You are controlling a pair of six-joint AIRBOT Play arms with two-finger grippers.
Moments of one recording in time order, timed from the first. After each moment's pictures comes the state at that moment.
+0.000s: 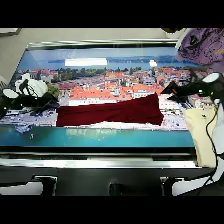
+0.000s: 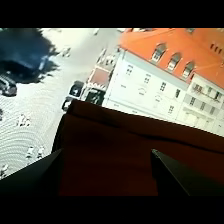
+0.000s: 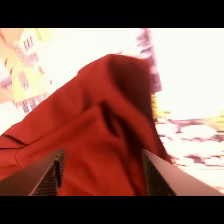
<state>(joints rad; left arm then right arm) 0.23 -1.49 1.19 1.02 -0.98 -1.54 -0.31 -1.73 1.56 -0.93 1.27 1.52</state>
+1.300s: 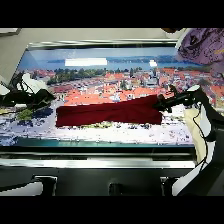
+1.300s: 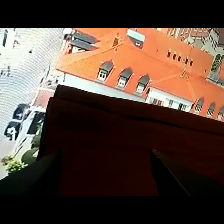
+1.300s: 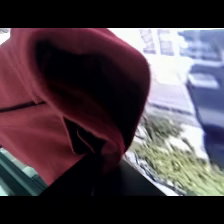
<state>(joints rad) 0.23 -1.42 1.23 1.05 -1.07 -1.55 -0.26 -2.02 1.60 -0.81 1.43 1.35</state>
